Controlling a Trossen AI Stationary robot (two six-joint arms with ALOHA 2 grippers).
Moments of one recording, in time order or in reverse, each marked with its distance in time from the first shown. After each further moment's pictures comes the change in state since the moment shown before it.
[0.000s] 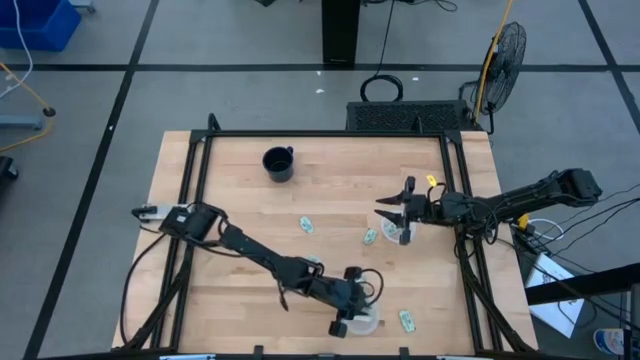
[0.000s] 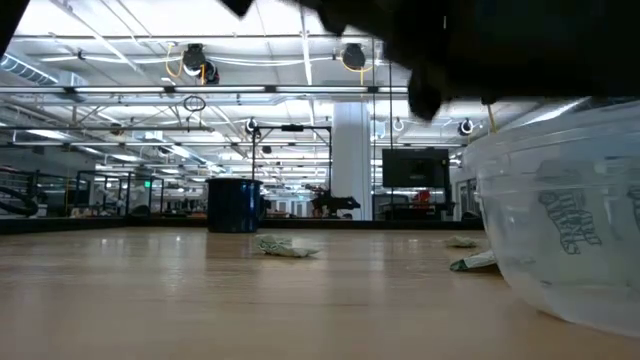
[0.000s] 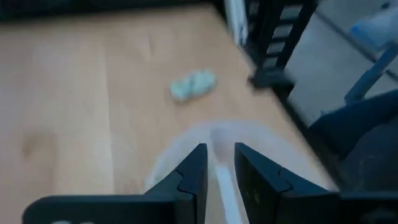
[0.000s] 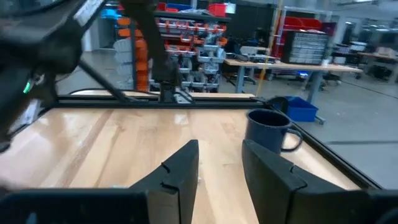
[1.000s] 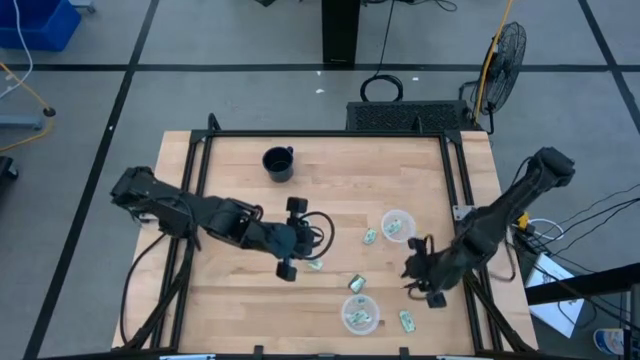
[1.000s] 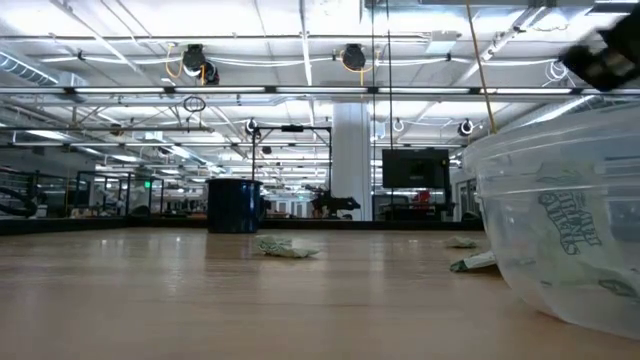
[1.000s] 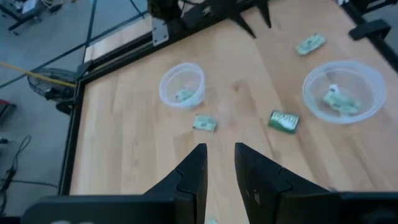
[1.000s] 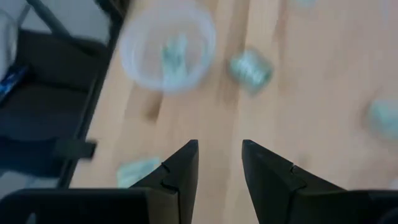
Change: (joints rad) left arm 0.055 -0.623 0.000 -0.835 -0.352 0.239; right arm 0.612 0.256 0.506 -1.131 -0.100 0.636
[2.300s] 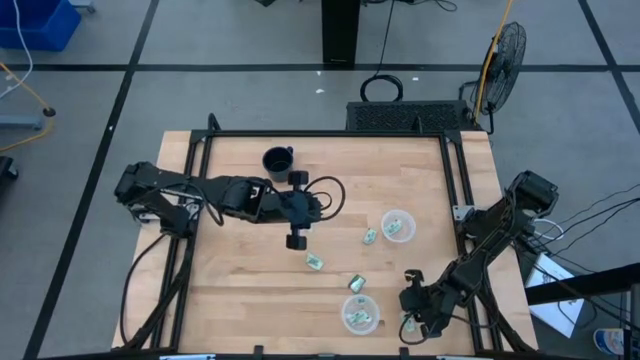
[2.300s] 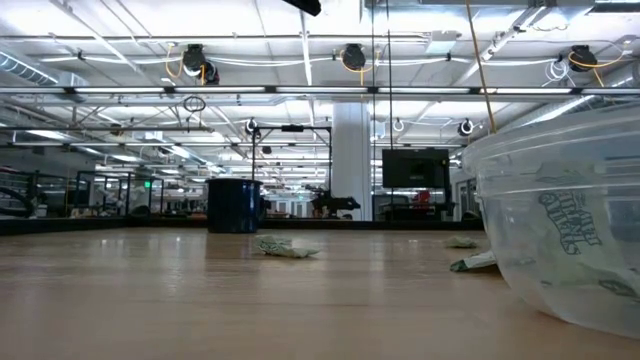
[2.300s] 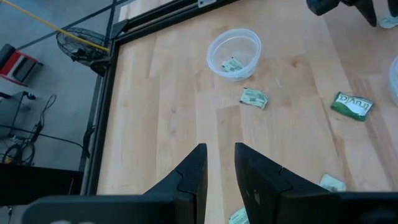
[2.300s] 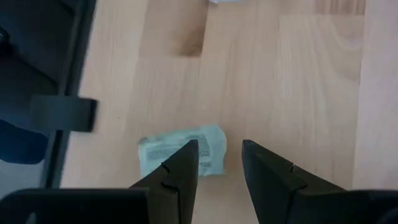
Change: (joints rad) left arm 0.174 0.007 0.000 -0.045 0.003 0.015; right arm 0.180 0.423 -0.011 0.270 -0.019 0.212
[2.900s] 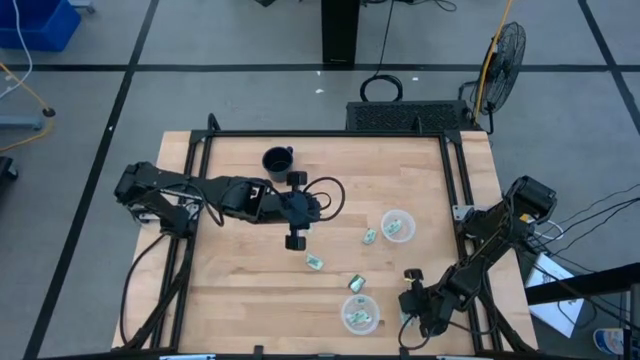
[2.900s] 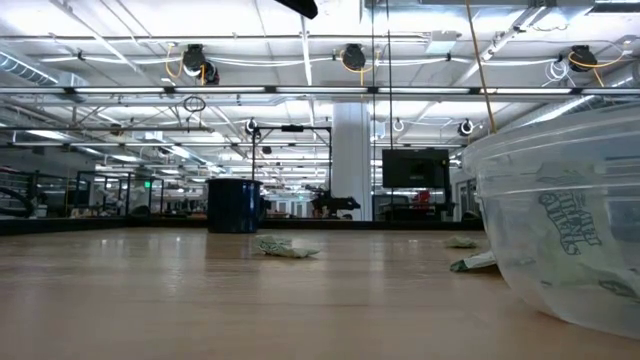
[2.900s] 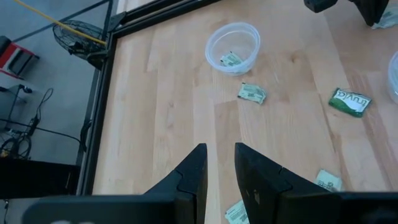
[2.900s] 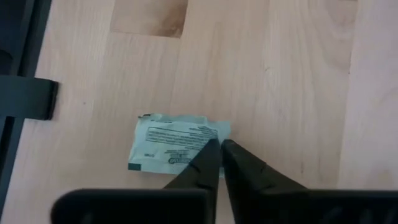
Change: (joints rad) left arm 0.000 0.000 0.000 -0.021 0.000 -0.026; right arm 0.032 0.087 -0.012 -0.043 0.020 -0.016
